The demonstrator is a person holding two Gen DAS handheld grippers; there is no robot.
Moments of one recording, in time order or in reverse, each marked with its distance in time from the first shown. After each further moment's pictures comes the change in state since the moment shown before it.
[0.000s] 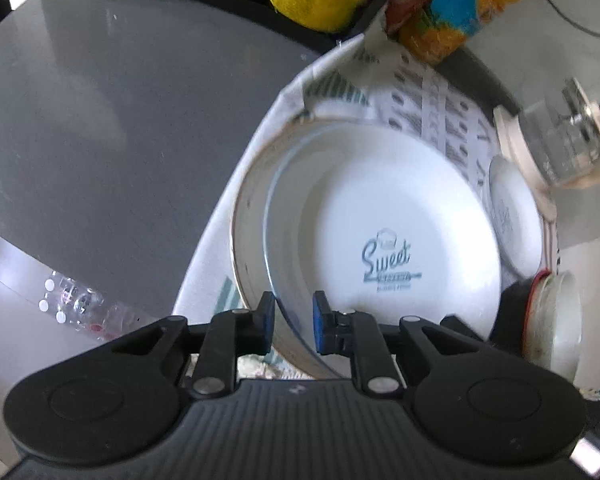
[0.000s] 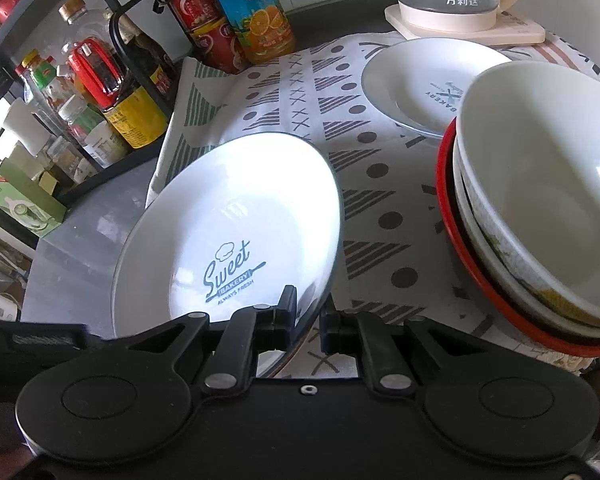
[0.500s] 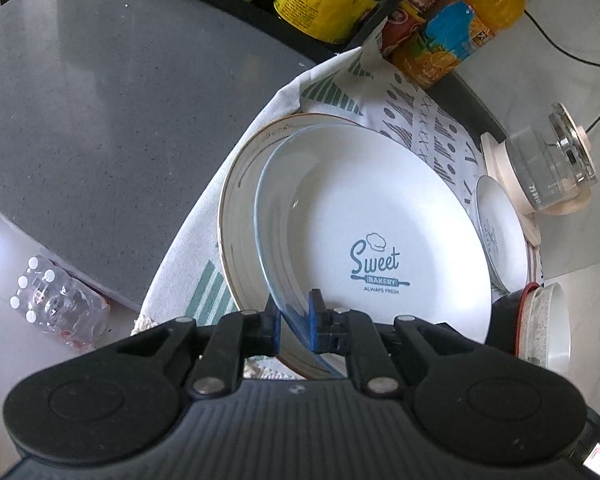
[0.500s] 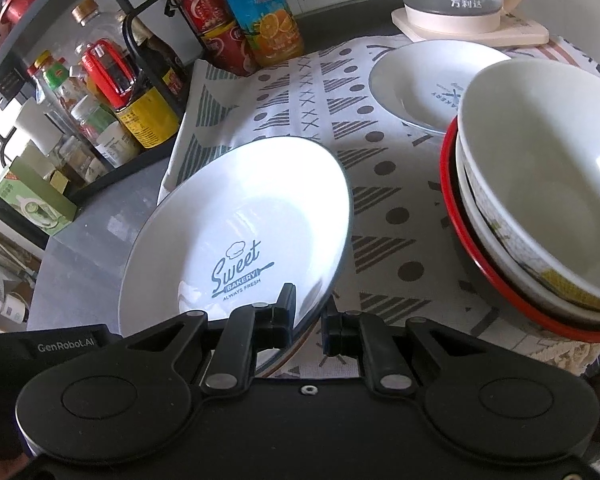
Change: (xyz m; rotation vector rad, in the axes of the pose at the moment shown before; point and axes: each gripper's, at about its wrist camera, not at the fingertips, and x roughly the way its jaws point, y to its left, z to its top) left arm 0.014 0.006 -0.028 -0.052 -0.091 -0.069; right arm -0.006 -0.001 -0.006 0.000 -0.015 0.036
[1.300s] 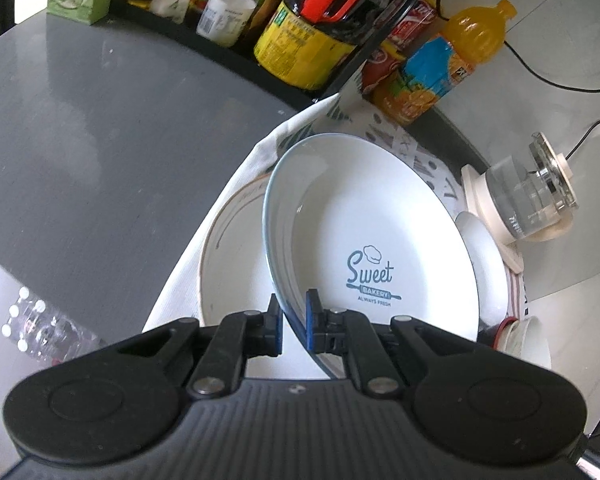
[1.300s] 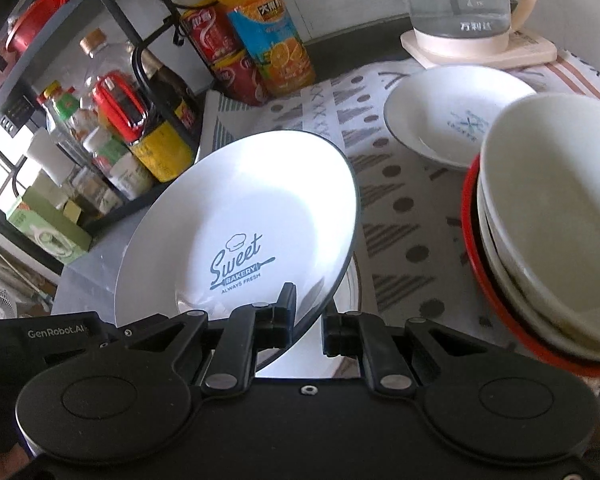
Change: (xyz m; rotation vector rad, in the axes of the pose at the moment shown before) left arm -0.016 -0.008 0.017 0.005 -0.094 -0.034; right arm -0.001 0.005 0.010 0.015 -0.064 0.040
